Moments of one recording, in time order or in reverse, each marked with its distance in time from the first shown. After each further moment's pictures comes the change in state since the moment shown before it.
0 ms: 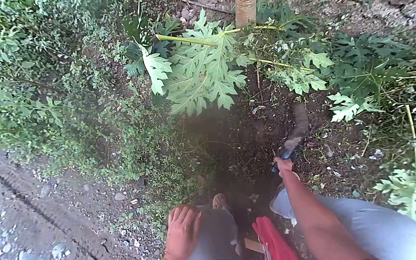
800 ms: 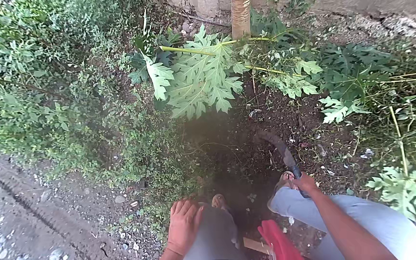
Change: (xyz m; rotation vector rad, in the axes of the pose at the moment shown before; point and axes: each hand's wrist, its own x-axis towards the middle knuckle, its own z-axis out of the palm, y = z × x) left_hand -0.002 0.000 0.001 0.006 0.002 0.044; right_hand -0.018 0.037 -0.124 -0.762 -0.183 -0.092
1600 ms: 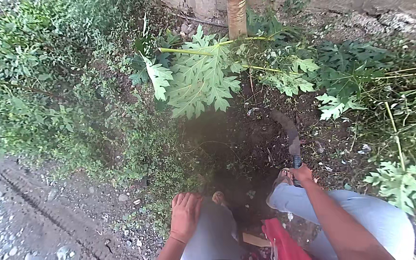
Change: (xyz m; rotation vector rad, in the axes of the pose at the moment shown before) left_hand 0.007 0.011 -0.001 0.024 0.020 -0.008; right_hand -0.014 -0.021 -0.008 0.261 0.141 0.064
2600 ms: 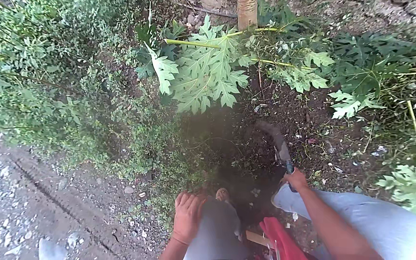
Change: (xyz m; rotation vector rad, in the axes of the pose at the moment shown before) left_hand -0.009 -0.008 0.000 -0.021 0.028 0.044; right_hand 0.009 0.011 0.059 -0.151 -0.113 -0.075
